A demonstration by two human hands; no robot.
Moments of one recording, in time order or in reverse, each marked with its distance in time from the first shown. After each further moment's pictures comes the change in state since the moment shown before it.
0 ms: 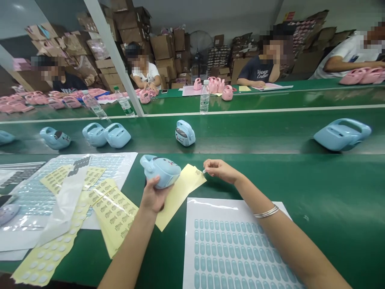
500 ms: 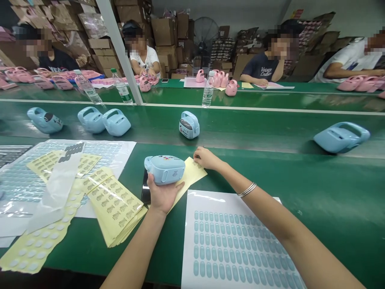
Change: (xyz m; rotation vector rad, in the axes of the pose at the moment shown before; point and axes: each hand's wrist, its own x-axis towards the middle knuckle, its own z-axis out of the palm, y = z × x) left_hand -0.014 -0.034 -0.004 -0.185 0.026 -0.094; right_hand 0.055 0.007 0.018 -0.846 0.002 0.026
